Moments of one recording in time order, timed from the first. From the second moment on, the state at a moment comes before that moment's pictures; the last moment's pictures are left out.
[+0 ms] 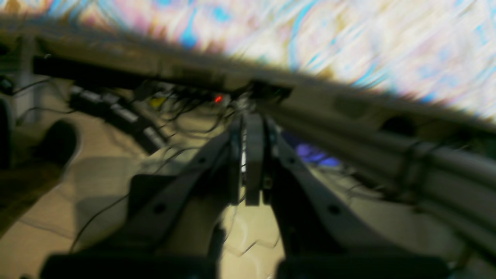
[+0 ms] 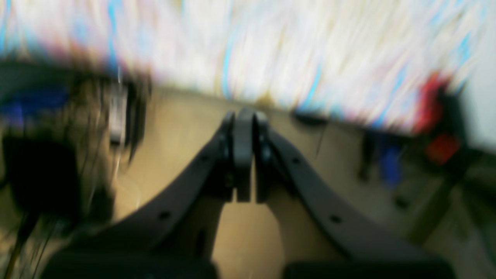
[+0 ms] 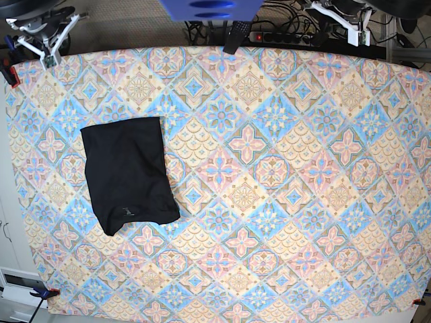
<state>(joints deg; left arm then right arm) 59.1 -5.2 -23.3 111.6 -28.0 -16.1 35.2 -45.7 9.4 38.7 107.5 8.2 41.1 -46.7</state>
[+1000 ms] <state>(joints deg) 19.9 -7.4 3.0 21.8 -10.6 -15.8 -2.5 -28.1 11.7 27.9 26.6 -3.5 40.5 -4.1</state>
